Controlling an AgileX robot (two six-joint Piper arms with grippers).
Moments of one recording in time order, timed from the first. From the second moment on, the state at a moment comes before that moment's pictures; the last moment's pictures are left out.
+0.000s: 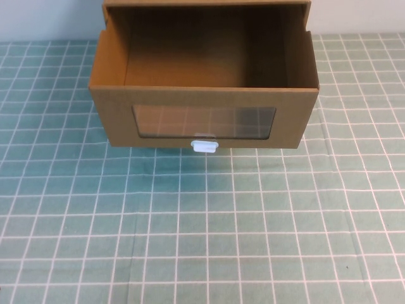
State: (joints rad) right arm 1.18 0.38 -0.62 -0.53 0.80 0.14; left arm -0.05 -0.01 0.03 -0.07 0.39 0.03
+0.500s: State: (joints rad) right arm 0.61 0.21 -0.62 -0.24 0.70 0.25; left arm -0.05 -0.01 0.03 -0.07 0.39 0.03
